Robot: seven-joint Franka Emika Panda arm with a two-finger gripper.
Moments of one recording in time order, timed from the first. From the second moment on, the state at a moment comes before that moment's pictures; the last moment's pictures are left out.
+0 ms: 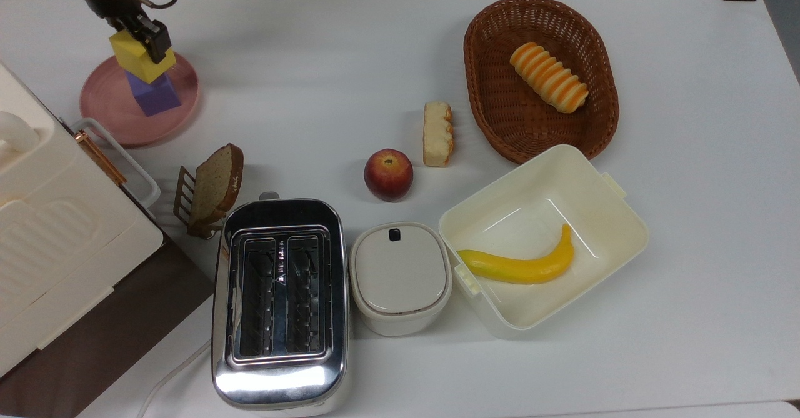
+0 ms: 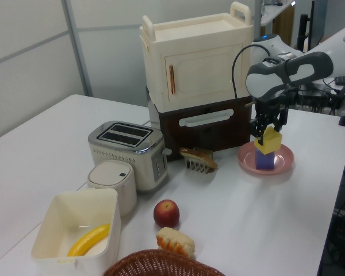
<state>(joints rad) -0.43 0.10 -0.09 -1.97 -0.12 2.05 0.12</state>
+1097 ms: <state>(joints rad) -0.43 0.14 -0.11 -1.95 -0.10 2.07 0.12</state>
